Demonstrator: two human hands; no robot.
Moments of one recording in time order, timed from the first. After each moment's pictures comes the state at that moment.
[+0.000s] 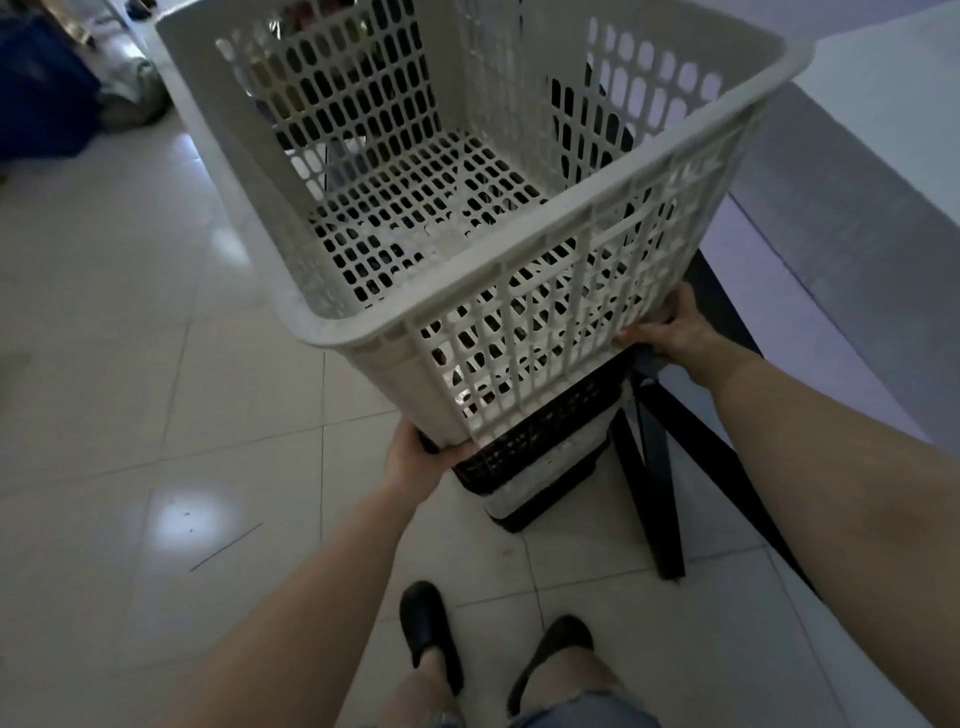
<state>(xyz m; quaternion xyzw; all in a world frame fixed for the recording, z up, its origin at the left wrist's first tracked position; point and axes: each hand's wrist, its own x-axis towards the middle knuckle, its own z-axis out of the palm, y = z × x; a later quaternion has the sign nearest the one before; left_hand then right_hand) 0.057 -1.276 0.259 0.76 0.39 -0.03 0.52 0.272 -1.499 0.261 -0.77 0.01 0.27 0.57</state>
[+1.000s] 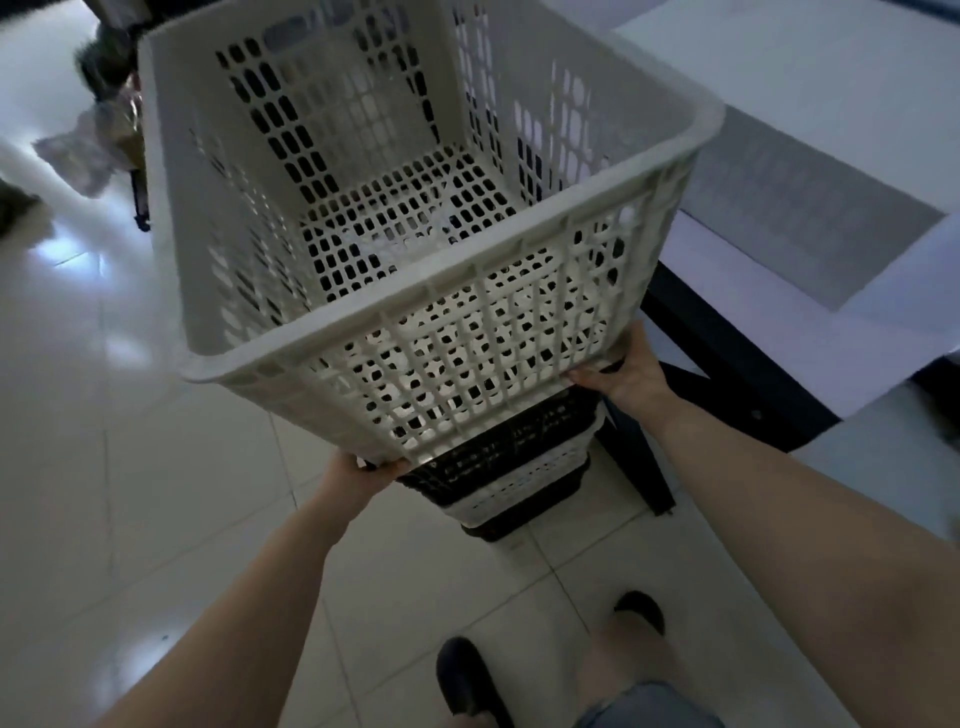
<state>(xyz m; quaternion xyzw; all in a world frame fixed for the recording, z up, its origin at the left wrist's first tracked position) 0.018 -1.197 0.265 0.80 0.29 -0.11 0.51 0.126 -1.495 0.242 -0.78 0.09 0.11 0.60</state>
